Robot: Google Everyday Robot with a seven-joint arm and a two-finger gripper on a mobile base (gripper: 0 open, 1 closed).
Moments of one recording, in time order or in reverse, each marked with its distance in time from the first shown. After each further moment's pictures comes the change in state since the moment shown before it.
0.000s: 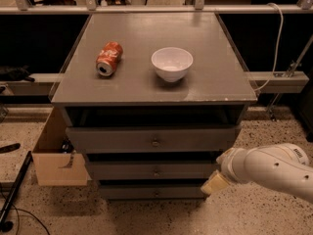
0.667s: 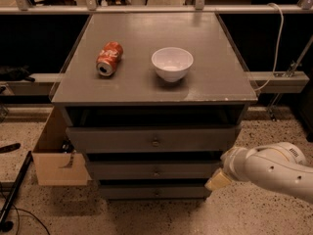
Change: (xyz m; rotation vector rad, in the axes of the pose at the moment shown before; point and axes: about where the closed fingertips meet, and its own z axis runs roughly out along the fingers) arm 0.016 -0.021 0.016 0.060 0.025 -0.006
